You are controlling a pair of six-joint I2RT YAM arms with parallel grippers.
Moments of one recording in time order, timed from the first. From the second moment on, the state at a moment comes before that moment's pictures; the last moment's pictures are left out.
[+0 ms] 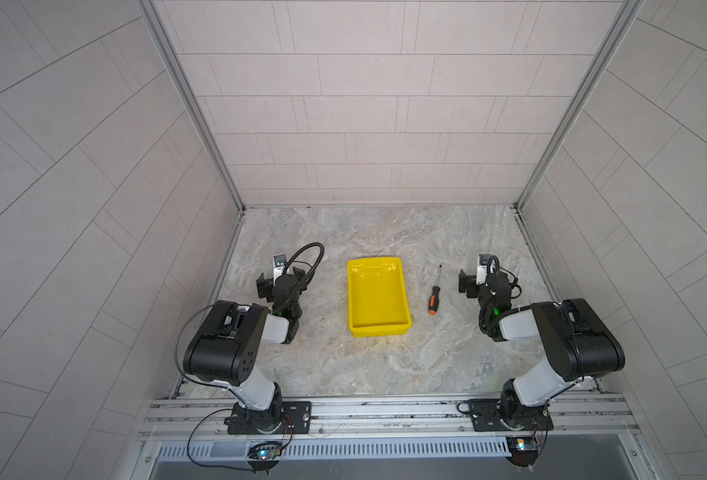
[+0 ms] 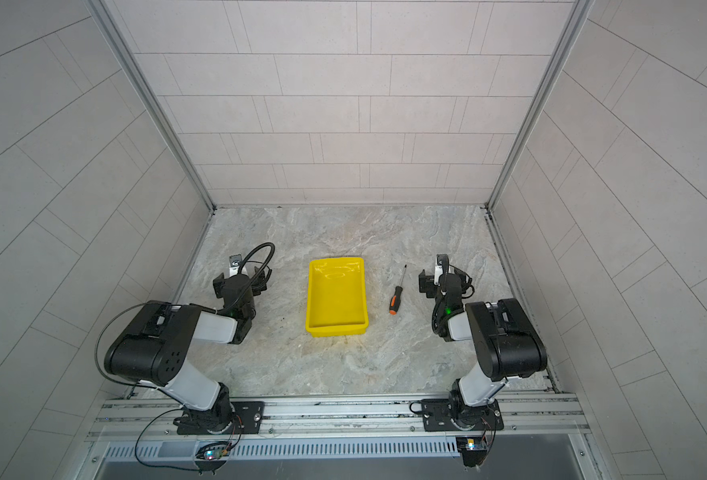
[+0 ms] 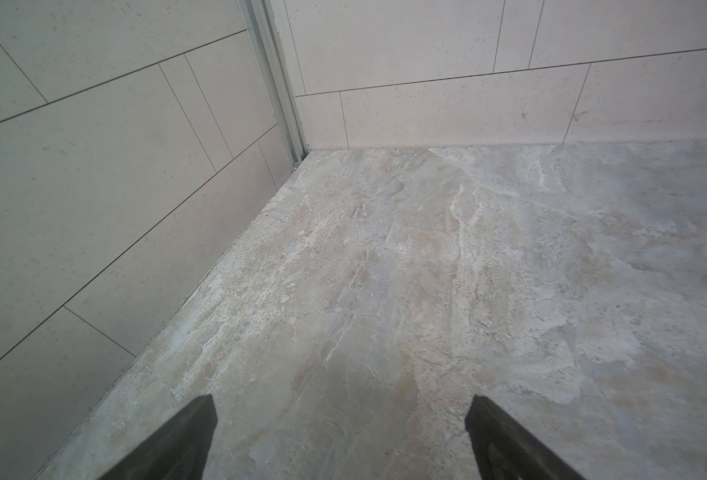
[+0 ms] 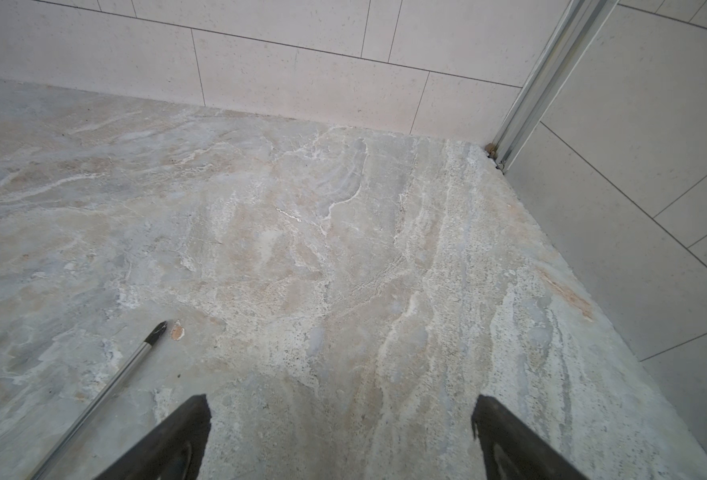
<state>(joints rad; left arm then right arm) -0.15 1.60 0.36 0.93 -0.55 0.02 0.05 1.59 0.35 0.89 0.22 -0.08</state>
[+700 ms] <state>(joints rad) -0.26 1.35 0.26 0.87 -0.57 0.10 0.06 1.25 0.34 0.68 0.23 -0.06</state>
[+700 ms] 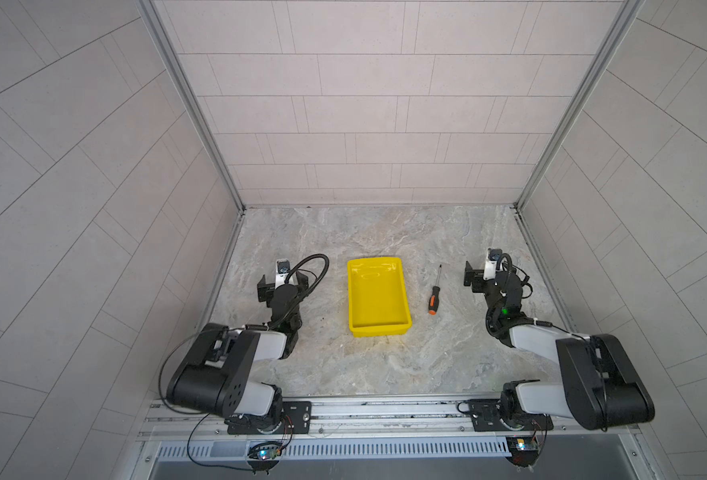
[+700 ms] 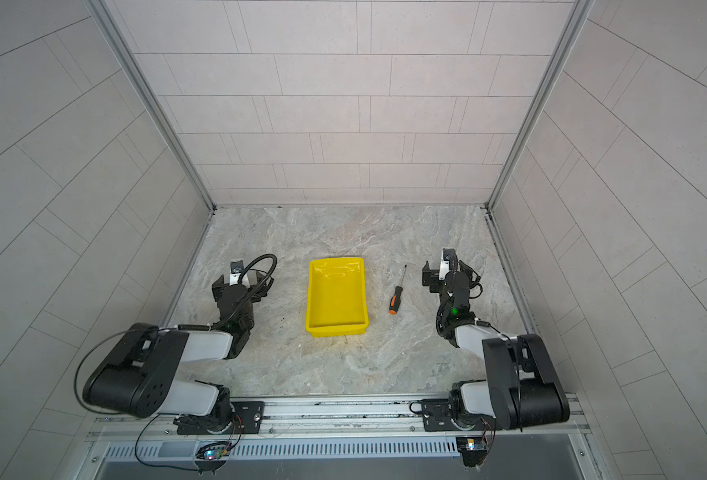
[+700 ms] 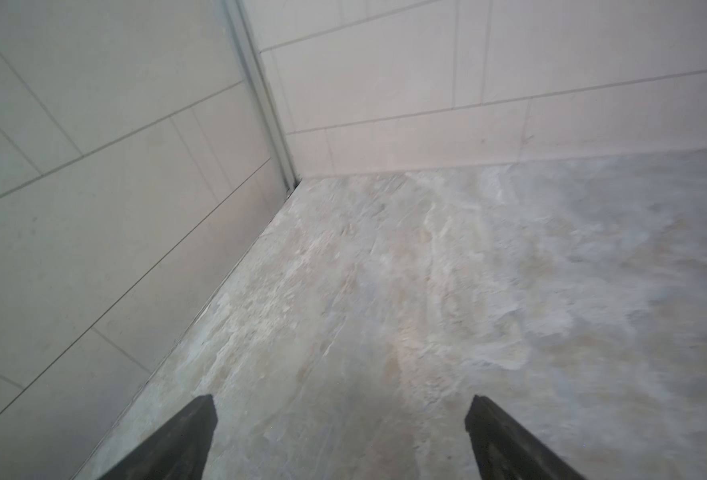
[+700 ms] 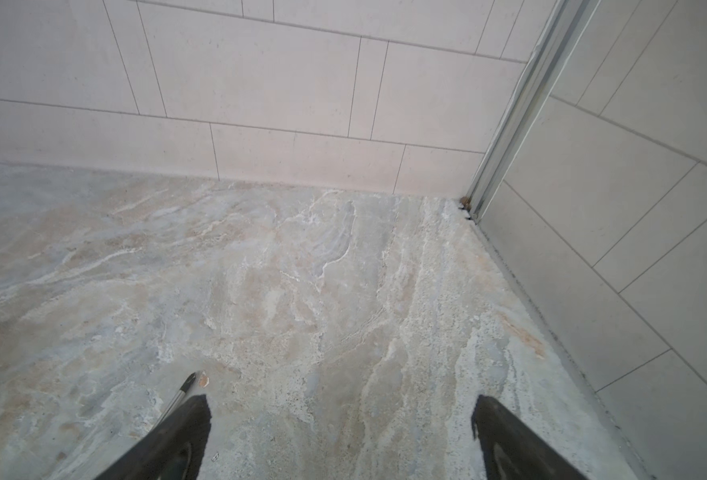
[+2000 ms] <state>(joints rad) -0.46 0.62 0.54 -0.60 -0.50 -0.46 -0.11 0.86 0.47 -0.58 0.00 0.49</state>
